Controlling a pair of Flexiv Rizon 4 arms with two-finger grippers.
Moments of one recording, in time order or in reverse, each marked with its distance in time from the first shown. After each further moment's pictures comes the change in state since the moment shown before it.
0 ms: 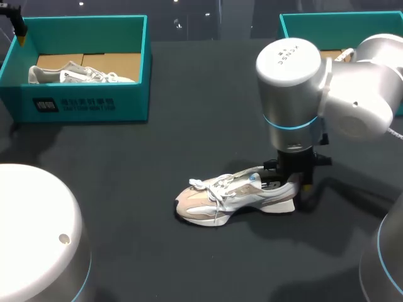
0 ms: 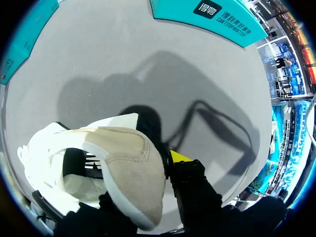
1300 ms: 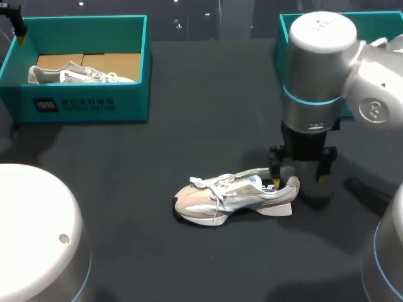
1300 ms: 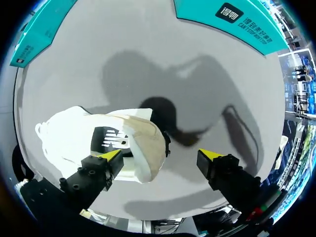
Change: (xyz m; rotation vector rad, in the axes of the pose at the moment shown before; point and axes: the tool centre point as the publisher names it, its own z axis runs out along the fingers) left arm 0.000 0.000 0.000 0.000 0.000 0.000; right arm -0.001 -0.001 -0.038 0.085 0.182 -0.176
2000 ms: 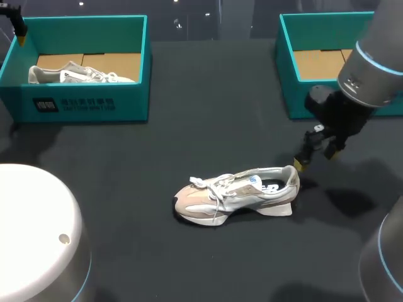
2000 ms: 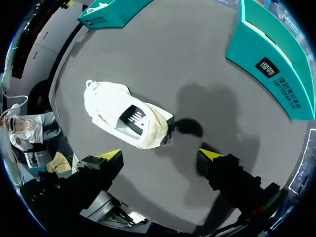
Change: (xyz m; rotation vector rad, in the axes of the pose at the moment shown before) left arm 0.000 0.000 0.000 0.000 0.000 0.000; right arm -0.034 0.001 -0.052 -0.109 0.296 -0.523
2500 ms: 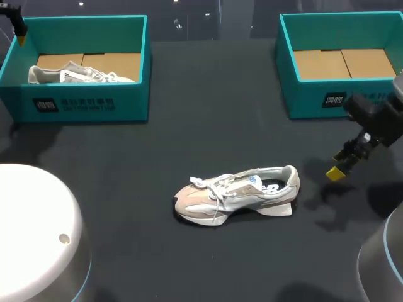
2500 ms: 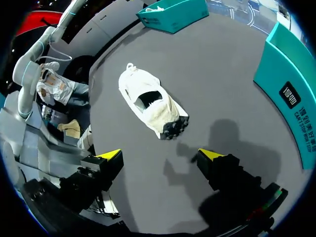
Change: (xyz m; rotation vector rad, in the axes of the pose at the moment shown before) left arm 0.000 0.000 0.000 0.000 0.000 0.000; right arm -0.027 -0.034 -0.004 -0.166 0.294 -0.406
